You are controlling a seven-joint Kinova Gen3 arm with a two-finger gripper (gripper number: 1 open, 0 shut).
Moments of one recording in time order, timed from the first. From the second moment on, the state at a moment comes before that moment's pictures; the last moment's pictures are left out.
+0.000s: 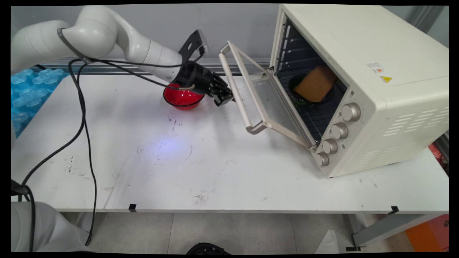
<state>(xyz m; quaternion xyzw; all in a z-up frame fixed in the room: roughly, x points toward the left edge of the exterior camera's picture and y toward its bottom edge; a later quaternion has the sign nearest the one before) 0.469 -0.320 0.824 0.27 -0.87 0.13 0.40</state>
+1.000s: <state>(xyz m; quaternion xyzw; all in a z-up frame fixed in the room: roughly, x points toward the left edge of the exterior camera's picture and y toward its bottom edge) 0.445 -0.366 0.856 0.27 -0.85 0.15 0.42</state>
